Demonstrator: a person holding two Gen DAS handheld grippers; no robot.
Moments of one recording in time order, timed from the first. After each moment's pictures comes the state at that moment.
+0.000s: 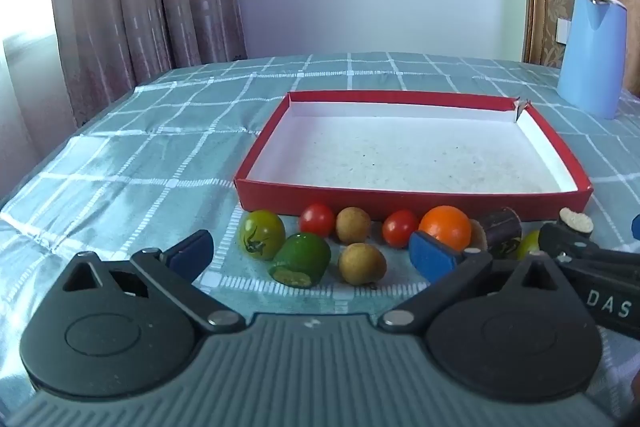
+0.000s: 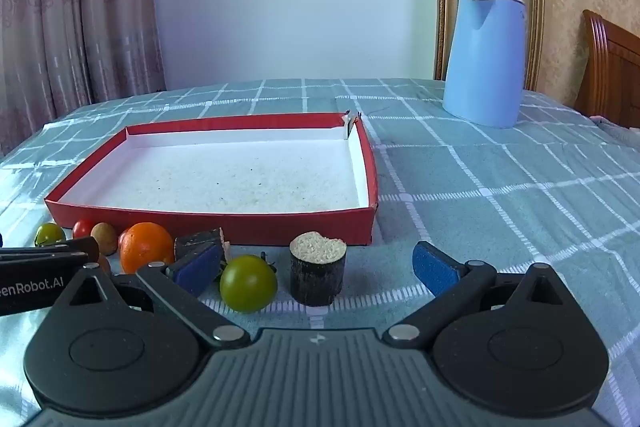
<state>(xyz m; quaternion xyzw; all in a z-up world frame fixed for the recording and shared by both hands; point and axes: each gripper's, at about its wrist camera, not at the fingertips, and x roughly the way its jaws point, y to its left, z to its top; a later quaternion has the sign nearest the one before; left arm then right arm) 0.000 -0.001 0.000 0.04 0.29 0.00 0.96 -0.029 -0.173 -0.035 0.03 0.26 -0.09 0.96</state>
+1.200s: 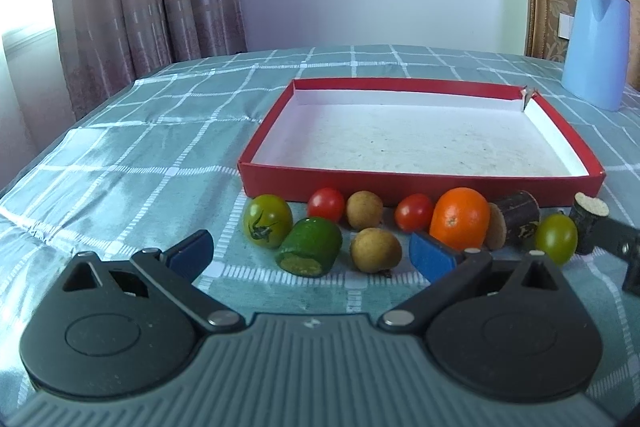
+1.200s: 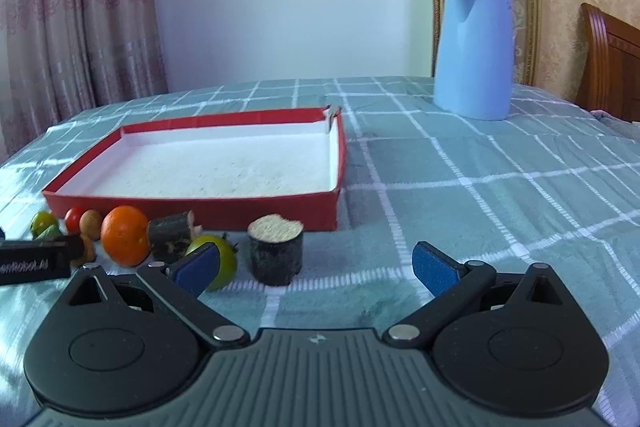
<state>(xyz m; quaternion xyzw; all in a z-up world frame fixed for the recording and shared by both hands) 0.002 0.007 -0.018 0.05 0.29 -0.01 0.96 -0.046 -0.208 -0.045 0.06 0.25 -0.08 0.96</state>
